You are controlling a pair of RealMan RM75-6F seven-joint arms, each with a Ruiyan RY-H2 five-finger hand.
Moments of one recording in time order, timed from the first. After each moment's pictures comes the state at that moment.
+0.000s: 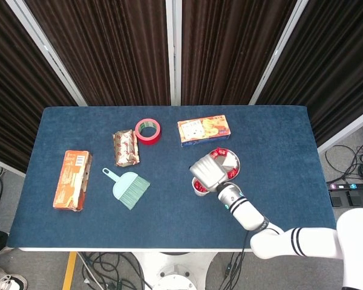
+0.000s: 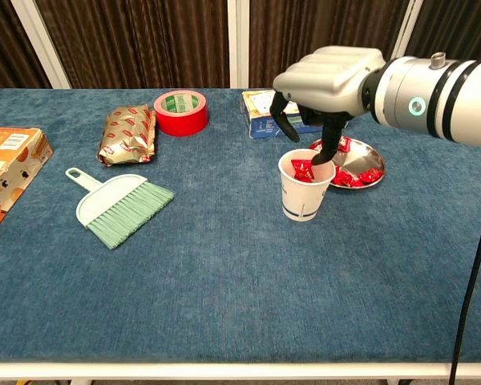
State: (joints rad) left arm 0.05 -1.34 -0.07 -0.86 1.49 1.62 -0.78; right arm 1.05 -1.46 0.07 -1.66 -0.87 0.97 -0.81
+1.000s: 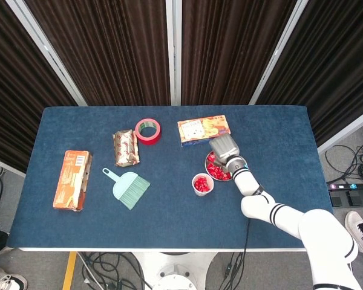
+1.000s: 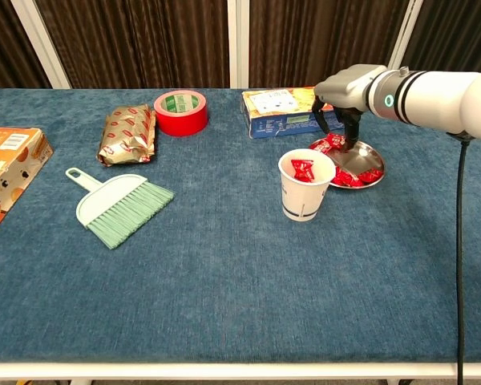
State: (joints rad) left arm 0.05 -1.35 -0.07 -0.85 1.49 1.62 -0.79; right arm 1.12 -1.72 0.10 -0.91 -0.71 0.59 -0.66
